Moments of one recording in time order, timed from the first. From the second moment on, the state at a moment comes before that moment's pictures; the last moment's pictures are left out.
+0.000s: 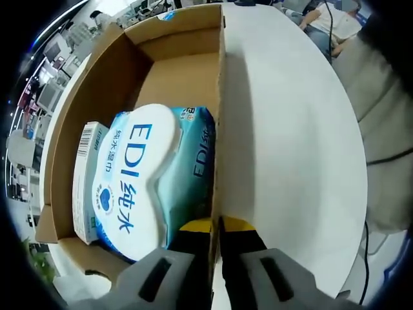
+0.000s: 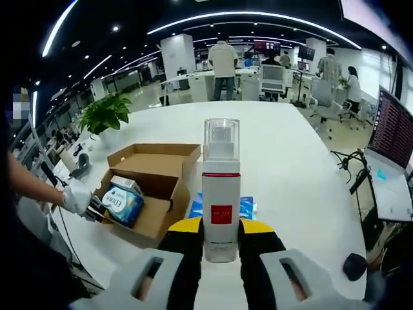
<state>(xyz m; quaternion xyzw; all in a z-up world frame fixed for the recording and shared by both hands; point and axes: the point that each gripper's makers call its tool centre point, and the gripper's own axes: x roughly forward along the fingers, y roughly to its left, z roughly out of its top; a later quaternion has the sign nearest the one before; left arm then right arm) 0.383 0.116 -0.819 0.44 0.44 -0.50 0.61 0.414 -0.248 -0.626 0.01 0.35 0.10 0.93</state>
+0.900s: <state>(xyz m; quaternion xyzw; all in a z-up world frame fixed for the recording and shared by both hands) 0.383 0.115 -0.819 0.44 0.44 -0.50 0.61 0.396 -0.295 -0.642 0.00 0.38 0.06 0.92</state>
